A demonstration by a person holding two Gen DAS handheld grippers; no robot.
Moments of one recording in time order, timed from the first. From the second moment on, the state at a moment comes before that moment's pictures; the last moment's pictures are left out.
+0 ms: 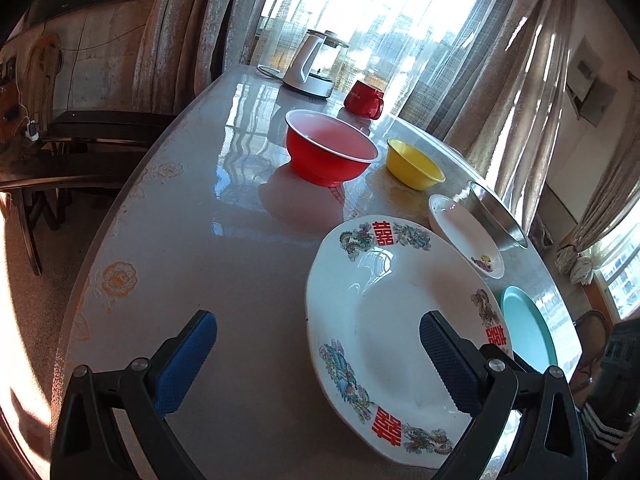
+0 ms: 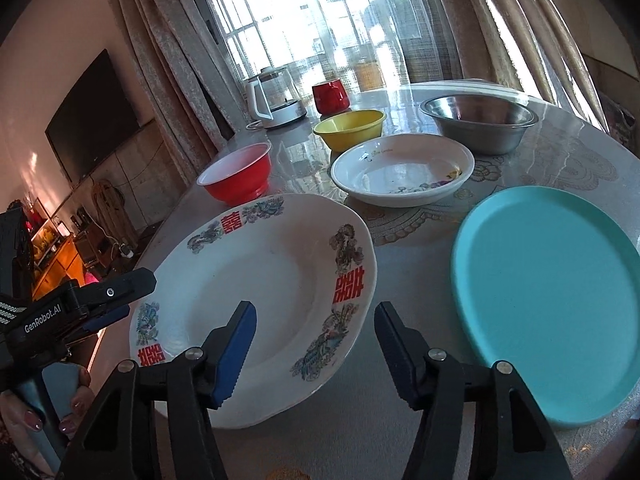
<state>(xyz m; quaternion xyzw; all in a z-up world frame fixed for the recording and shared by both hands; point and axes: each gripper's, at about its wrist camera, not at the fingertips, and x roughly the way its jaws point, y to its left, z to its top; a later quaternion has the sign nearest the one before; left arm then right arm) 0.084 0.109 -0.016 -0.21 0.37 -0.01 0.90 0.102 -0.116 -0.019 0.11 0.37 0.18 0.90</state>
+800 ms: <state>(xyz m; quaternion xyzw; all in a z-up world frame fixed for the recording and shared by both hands) 0.101 0.093 -0.033 -0.21 0.38 -0.05 0.90 0.137 -0.109 -0.034 0.12 0.38 0.19 0.90</state>
